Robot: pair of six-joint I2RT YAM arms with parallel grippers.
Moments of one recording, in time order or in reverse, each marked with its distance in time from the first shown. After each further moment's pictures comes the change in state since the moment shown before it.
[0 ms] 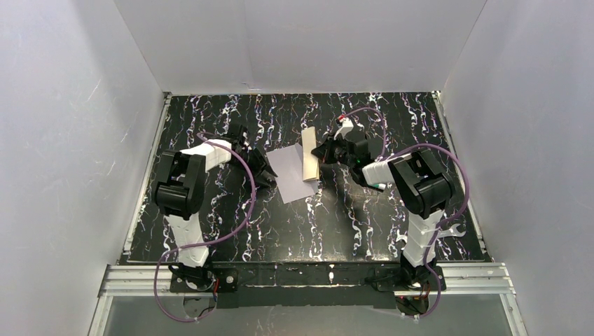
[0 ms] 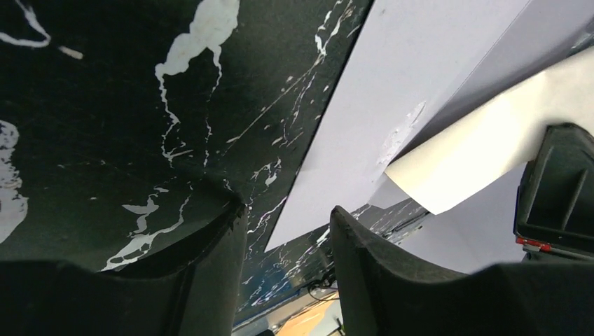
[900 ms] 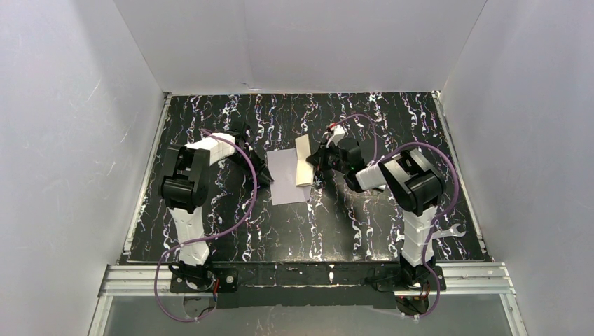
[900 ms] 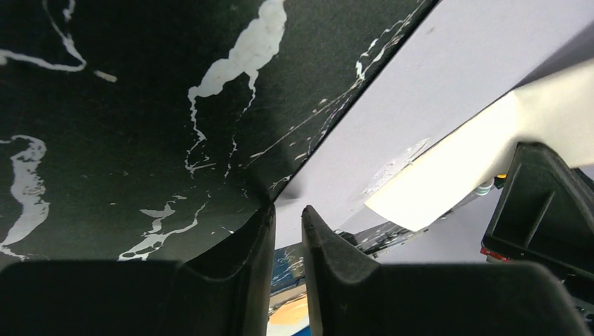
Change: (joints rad) left arm -0.006 0.095 0.138 -0.184 -0.042 0.005; right arm 0.056 0.069 -0.027 0.122 0.002 -0.028
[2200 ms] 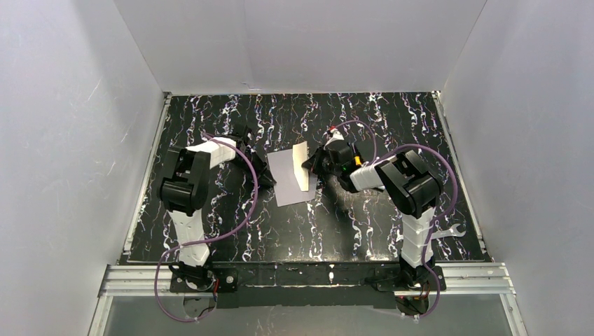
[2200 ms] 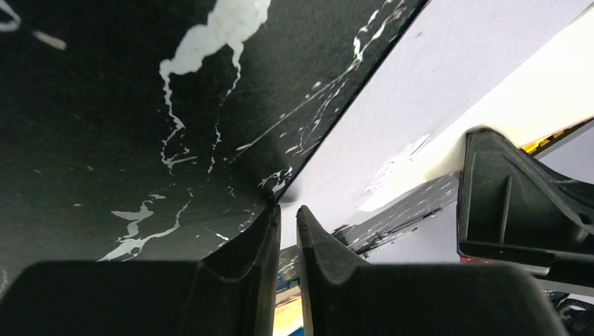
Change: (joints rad) left arm -0.018 -0.026 -0.058 0.069 0.013 -0.048; right arm 0.072 -0.010 0.020 -0.159 0.142 0.245
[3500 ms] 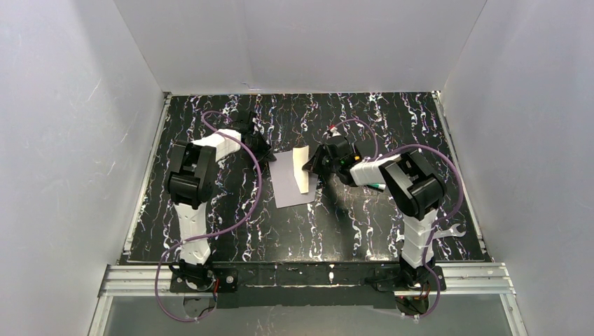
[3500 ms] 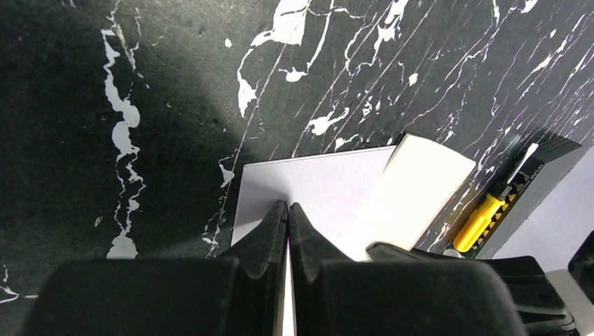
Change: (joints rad) left arm -0.015 0.095 0.156 0.235 -0.193 0.081; right arm -0.005 -0.019 0.093 -0.275 -0.016 0.096
